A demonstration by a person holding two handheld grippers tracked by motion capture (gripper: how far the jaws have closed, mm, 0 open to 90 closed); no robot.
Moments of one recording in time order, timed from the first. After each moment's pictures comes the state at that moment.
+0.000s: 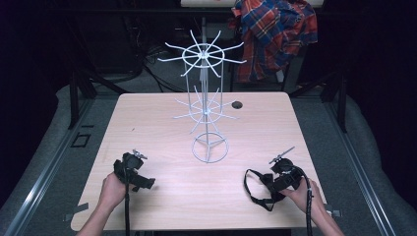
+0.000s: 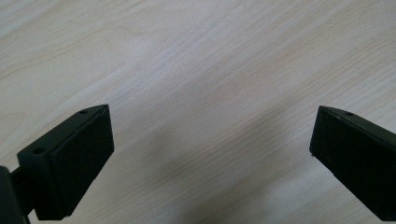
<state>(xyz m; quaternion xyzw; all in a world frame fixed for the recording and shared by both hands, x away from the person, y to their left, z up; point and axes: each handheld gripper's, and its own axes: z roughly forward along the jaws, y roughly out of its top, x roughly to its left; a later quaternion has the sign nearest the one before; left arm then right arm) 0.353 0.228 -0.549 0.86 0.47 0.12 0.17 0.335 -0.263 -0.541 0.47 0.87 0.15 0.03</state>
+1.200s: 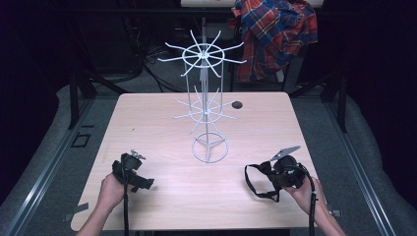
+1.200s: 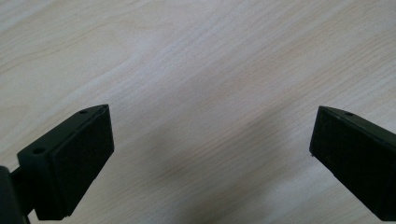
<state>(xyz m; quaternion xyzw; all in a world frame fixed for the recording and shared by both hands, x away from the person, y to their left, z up) 0.352 0.230 -0.549 0.86 0.47 0.12 0.17 0.317 -0.255 -0.503 0.42 0.87 0.21 0.13</state>
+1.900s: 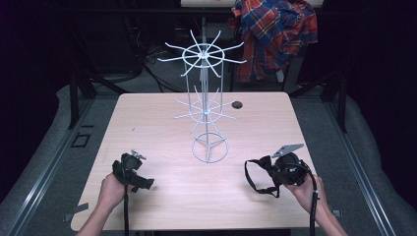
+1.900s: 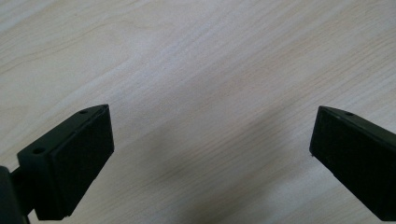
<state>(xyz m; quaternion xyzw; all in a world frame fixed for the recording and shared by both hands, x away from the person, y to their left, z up) 0.352 0.231 -0.550 0.86 0.47 0.12 0.17 0.314 -0.253 -0.486 0.41 0.86 0.24 0.16</state>
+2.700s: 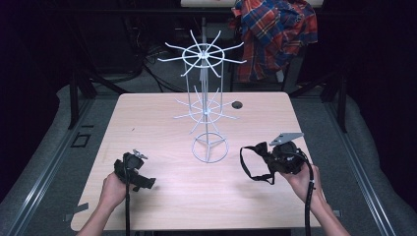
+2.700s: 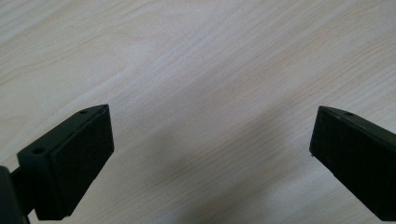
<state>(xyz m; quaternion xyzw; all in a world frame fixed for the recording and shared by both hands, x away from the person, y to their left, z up) 0.352 0.226 -0.548 0.86 0.46 0.13 0.17 0.330 -0.241 -0.457 0.40 0.85 0.28 0.19</state>
